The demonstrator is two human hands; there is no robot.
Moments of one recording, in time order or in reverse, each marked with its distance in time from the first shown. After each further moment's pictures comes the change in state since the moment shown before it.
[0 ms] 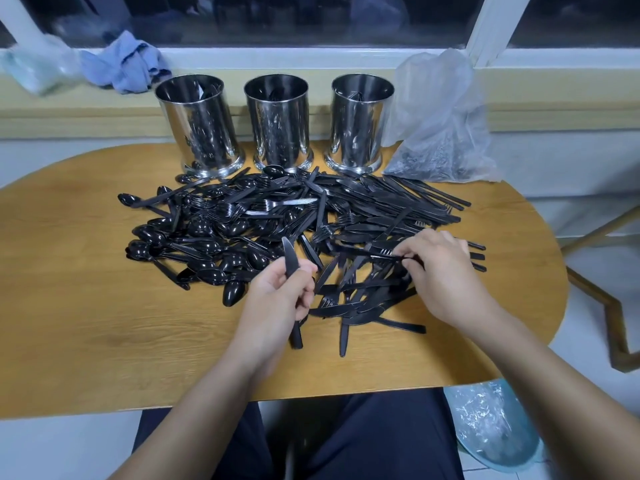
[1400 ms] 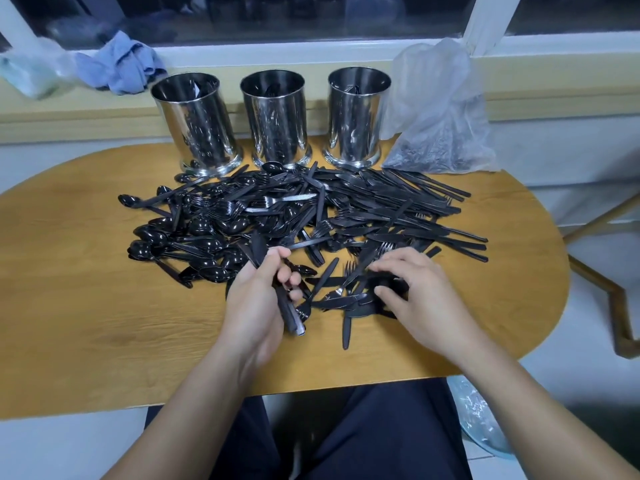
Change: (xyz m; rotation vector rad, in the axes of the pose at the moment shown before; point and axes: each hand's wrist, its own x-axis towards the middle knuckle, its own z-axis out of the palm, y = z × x) left_hand 0.007 0.005 -0.010 -0.361 0.120 -0.094; right_hand -0.041 -0.028 0.022 0.253 -0.048 -0.010
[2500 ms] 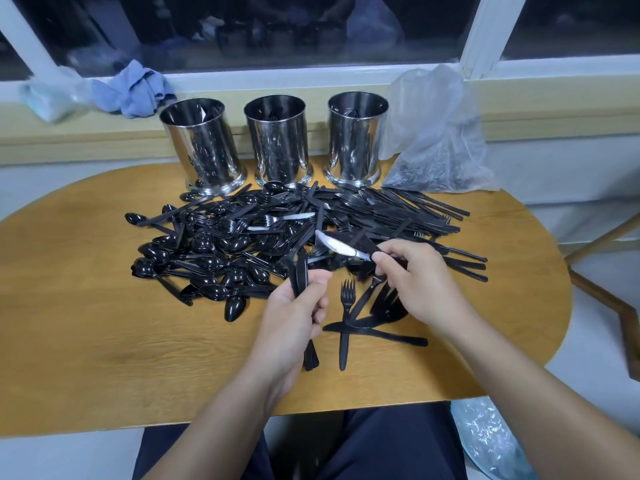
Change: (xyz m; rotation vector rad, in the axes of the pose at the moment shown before) left_hand -0.015 -0.015 0.031 0.282 -0.113 0.004; right_hand 0.050 -0.009 -0.023 0.262 0.047 0.069
